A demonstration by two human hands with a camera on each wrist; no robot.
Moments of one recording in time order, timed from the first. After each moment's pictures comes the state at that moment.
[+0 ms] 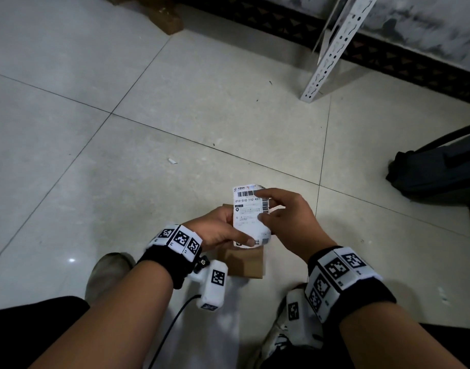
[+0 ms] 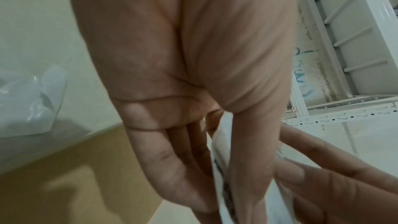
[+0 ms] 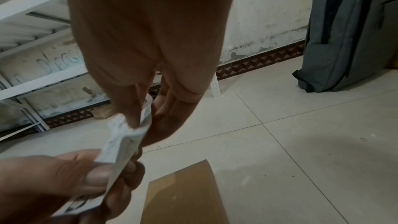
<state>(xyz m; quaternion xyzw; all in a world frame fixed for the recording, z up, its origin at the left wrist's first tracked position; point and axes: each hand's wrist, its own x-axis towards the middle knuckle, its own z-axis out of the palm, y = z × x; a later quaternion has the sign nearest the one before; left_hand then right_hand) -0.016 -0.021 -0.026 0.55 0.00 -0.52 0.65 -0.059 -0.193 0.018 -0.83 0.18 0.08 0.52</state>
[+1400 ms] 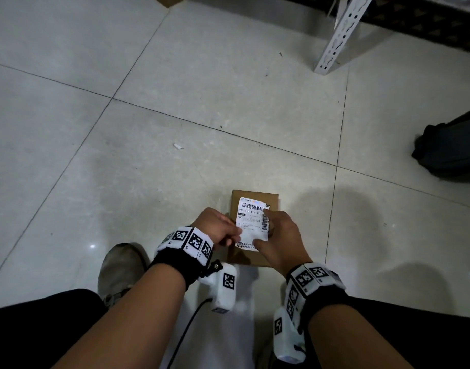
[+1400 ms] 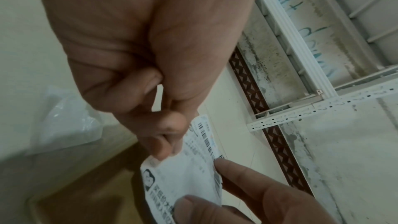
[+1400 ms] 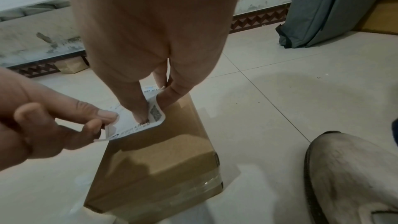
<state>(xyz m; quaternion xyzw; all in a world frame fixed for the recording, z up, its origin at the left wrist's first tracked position) -0.026 -0.001 -0.075 0.76 0.14 -0.43 0.47 -0.103 -0.160 -0.063 -0.88 0.19 0.08 0.43</state>
